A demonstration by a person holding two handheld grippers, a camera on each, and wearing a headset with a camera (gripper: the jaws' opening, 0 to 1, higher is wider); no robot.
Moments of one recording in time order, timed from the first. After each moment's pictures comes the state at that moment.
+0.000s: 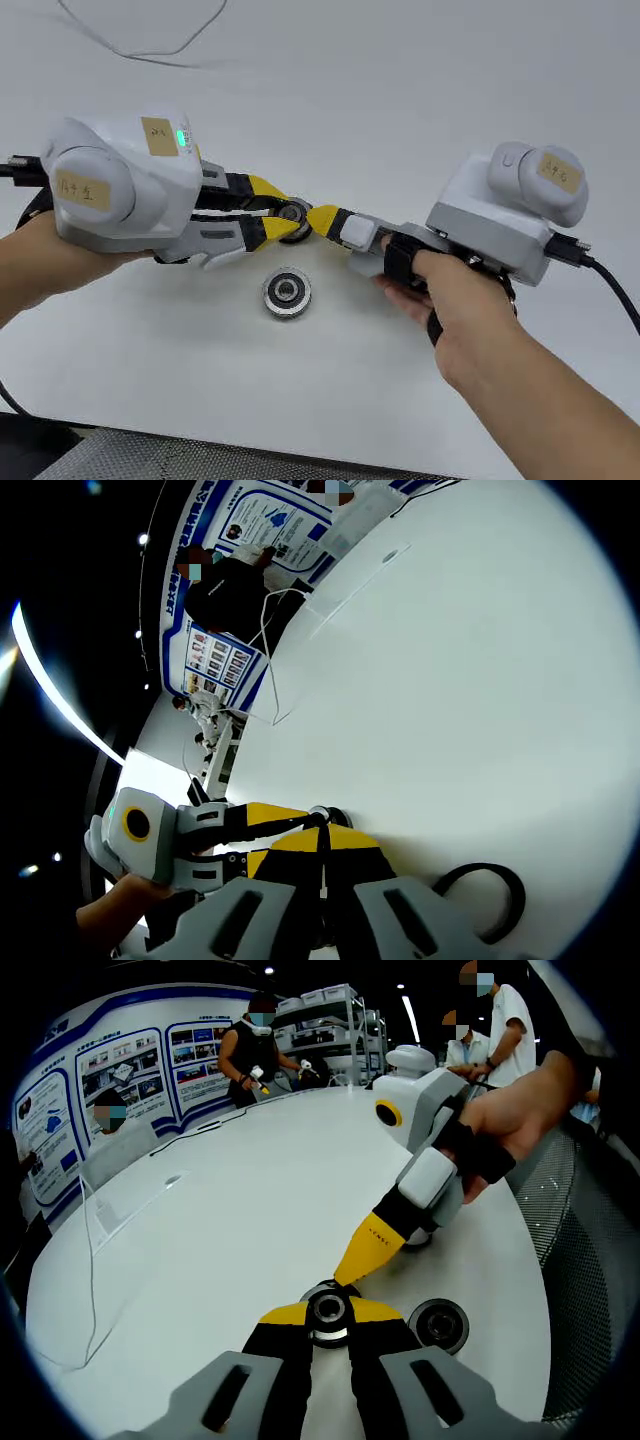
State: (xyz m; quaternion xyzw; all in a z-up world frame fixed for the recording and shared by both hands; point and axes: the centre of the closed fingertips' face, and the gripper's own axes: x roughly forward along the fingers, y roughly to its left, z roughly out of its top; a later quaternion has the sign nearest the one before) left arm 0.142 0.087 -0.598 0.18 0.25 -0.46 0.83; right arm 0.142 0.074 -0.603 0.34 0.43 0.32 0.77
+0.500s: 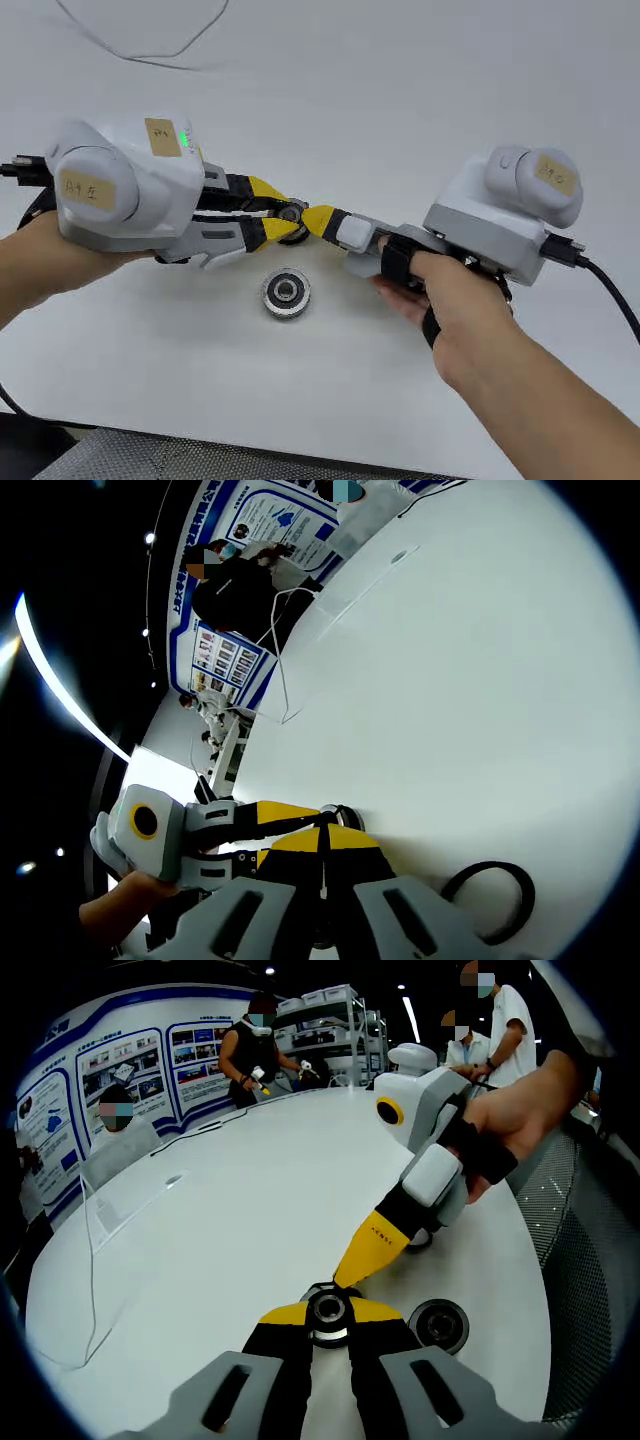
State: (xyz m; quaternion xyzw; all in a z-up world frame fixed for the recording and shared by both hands) left arm 0.142 0.088 -0.599 0.18 0.25 -0.46 0.83; right arm 0.140 0.080 -0.597 0.34 0.42 0.33 0.77
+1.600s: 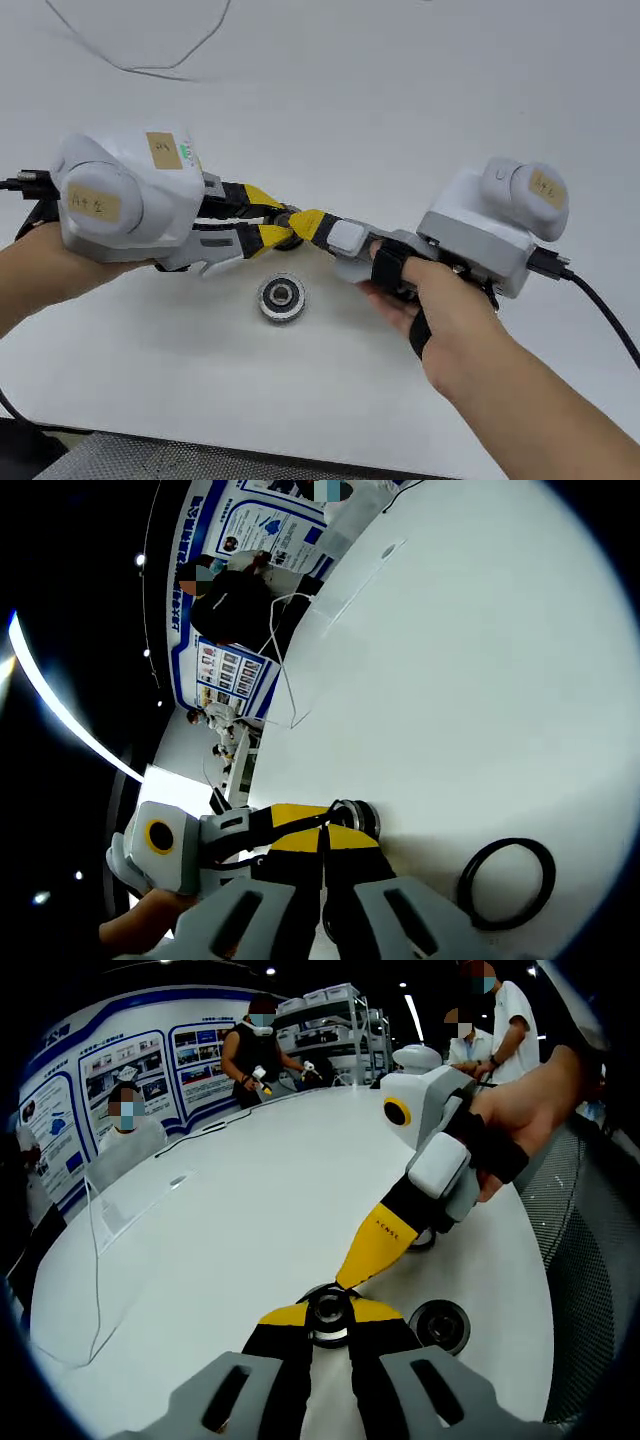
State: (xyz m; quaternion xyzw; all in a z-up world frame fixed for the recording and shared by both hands) left arm 0.141 0.087 -0.598 0.19 0.25 -0.45 0.84; right arm 0.137 0.082 -0.592 0.39 0.42 0.33 0.75
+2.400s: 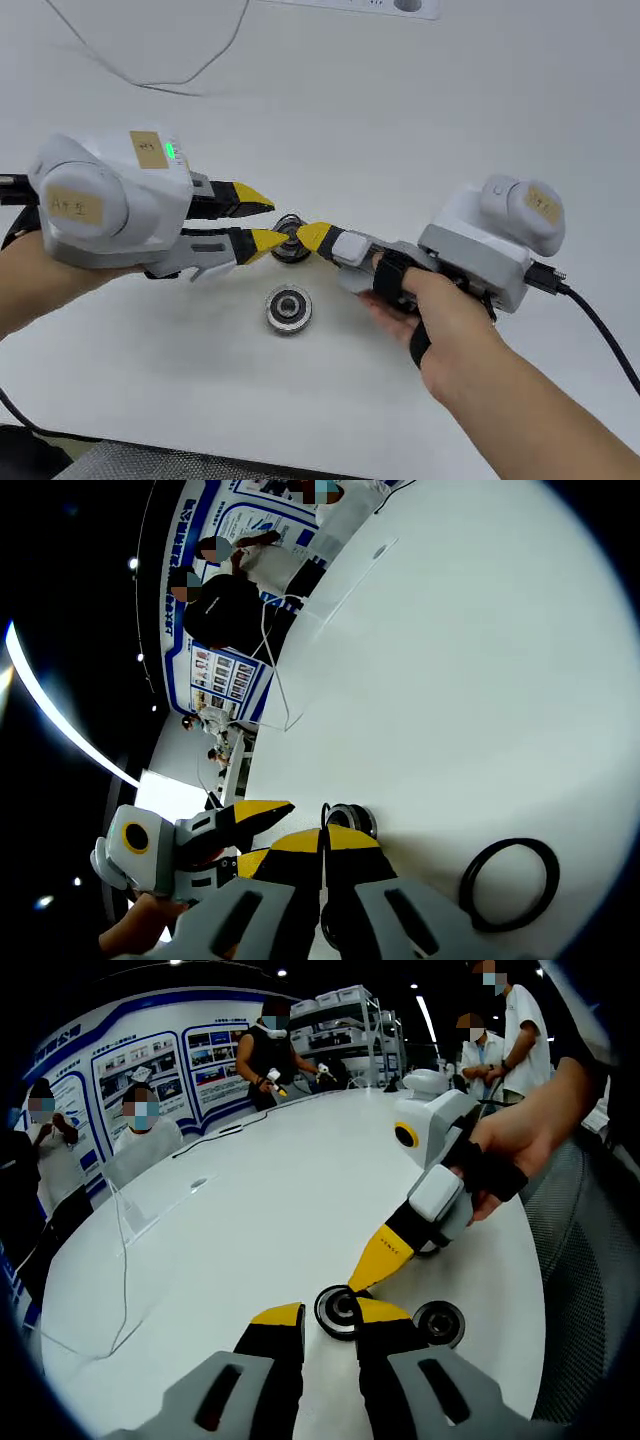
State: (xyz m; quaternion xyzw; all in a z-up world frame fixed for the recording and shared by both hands) left arm 0.143 0.108 -0.573 0.18 0.24 -0.41 0.86; right arm 0.144 0.083 -0.600 0.40 0.43 0.31 0.75
